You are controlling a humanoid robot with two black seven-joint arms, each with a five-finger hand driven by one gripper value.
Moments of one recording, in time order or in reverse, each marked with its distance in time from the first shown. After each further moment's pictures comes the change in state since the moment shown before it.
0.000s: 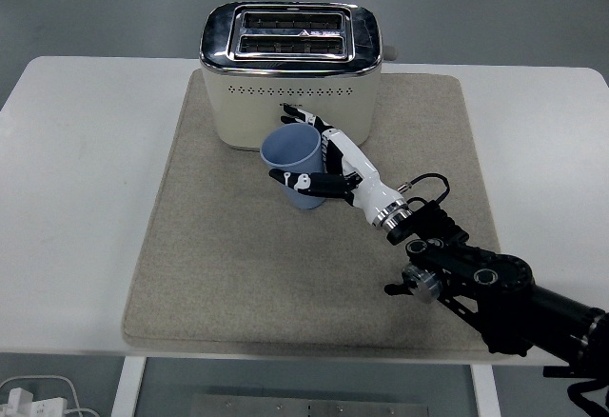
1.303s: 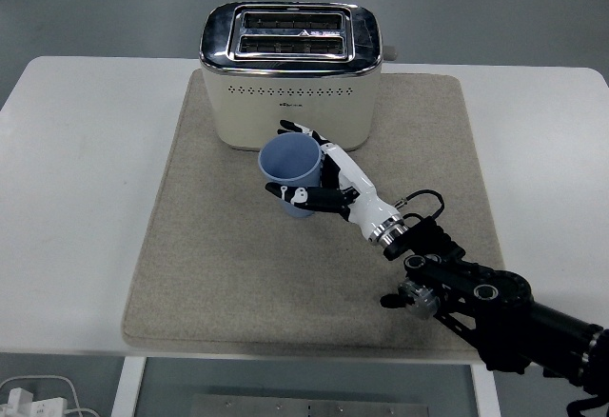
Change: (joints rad) left arm -0.001 0.000 0.000 0.002 0.000 0.000 0.001; right arm -0.058 0.000 0.020 0.050 0.002 0.009 0.000
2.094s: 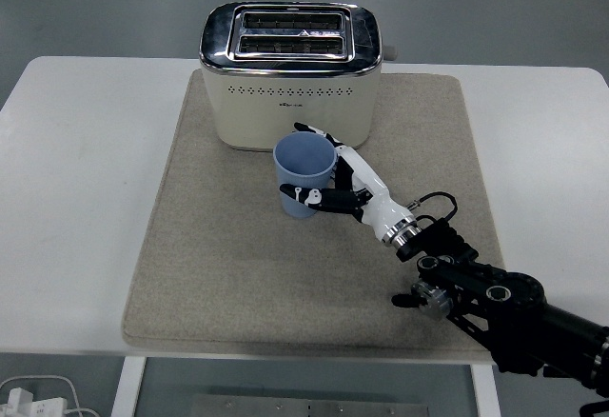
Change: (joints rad) left arm 0.001 0.000 -0.002 0.005 0.000 0.000 0.000; right arm -0.016 -0.047 0.001 0.000 0.000 0.008 0.000
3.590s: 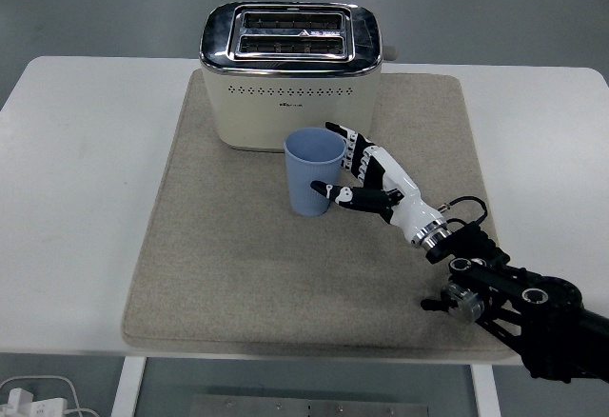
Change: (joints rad) left arm -0.001 0.000 0.002 -0.005 0.000 0.000 0.000; right arm -0.020 -0.118 0.001 0.107 0.052 -0.004 0.000
